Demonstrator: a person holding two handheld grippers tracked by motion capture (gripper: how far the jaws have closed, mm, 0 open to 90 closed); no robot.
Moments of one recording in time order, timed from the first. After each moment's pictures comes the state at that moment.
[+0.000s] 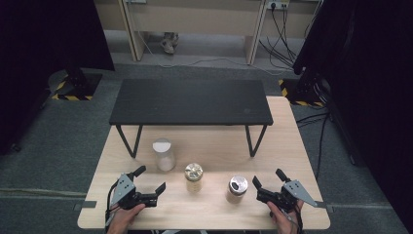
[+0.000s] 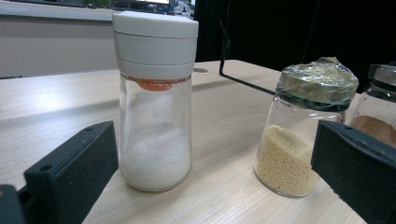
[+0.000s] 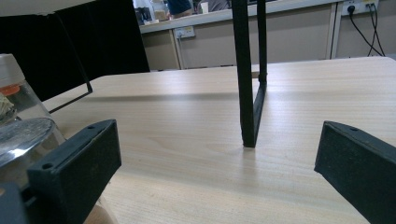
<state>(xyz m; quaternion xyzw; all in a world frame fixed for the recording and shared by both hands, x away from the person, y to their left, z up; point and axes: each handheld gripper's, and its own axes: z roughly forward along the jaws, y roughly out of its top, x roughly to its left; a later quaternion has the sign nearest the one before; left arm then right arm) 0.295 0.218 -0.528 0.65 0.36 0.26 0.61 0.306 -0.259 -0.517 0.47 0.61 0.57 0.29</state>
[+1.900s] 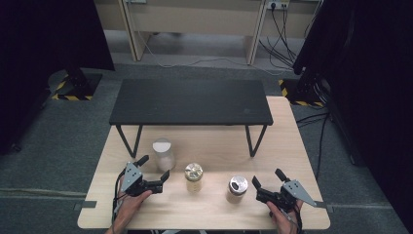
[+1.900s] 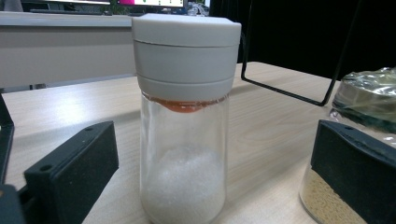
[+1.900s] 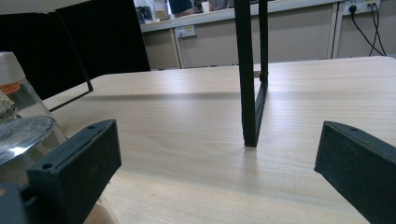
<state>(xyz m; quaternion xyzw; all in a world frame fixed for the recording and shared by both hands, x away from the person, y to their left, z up) 0.333 0.208 -0.529 0.65 0.37 0.30 0.59 0.306 -0.258 -0.518 0.46 0.61 0.57 0.29</state>
